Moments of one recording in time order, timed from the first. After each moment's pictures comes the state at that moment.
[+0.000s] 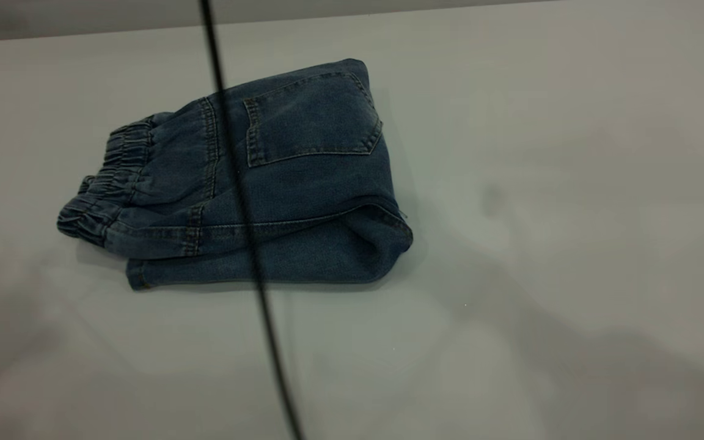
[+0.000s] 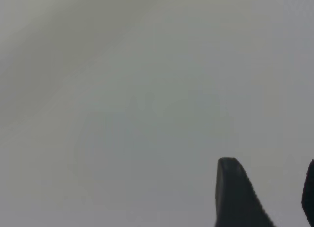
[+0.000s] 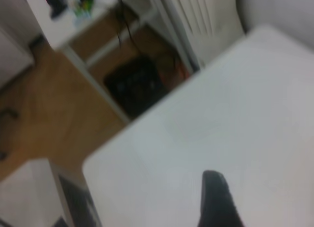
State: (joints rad) left arm -0.07 0.87 -1.06 0.68 -0.24 0.02; right arm 0.76 2.38 -2.97 0.51 1.23 -0.01
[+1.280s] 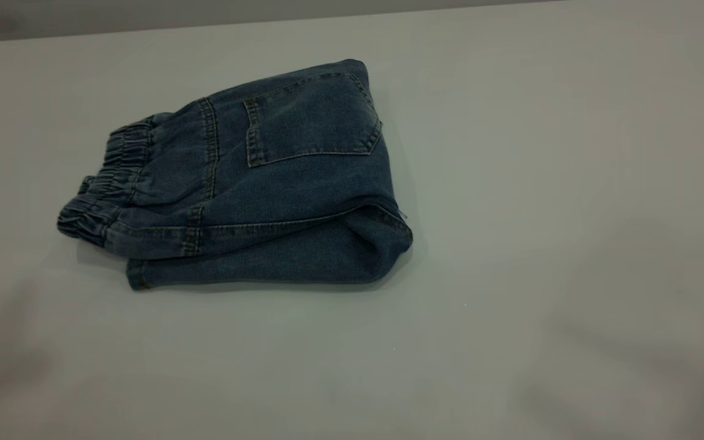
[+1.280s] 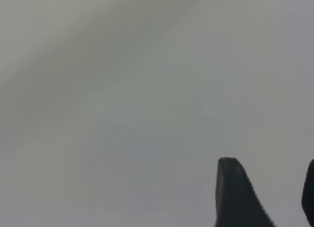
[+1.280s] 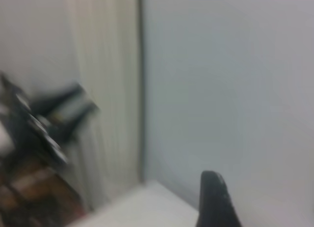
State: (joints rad) left arm -0.07 0.83 -1.06 0.68 -0.24 -0.02; right arm 0.59 1.40 -2.42 0.29 1.22 -0.06
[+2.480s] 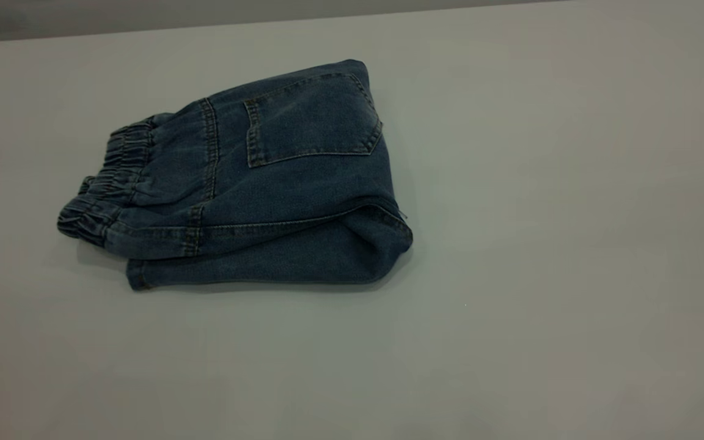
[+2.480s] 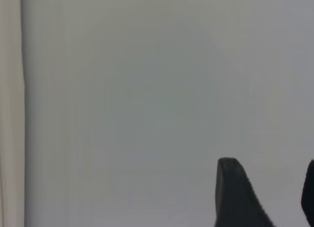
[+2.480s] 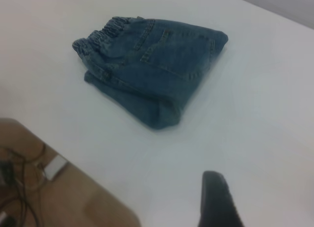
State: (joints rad) left arm -0.07 0.29 -0.89 0.41 0.47 -0.29; right arm 0.59 0.45 -0.87 0.08 1.13 -0.02
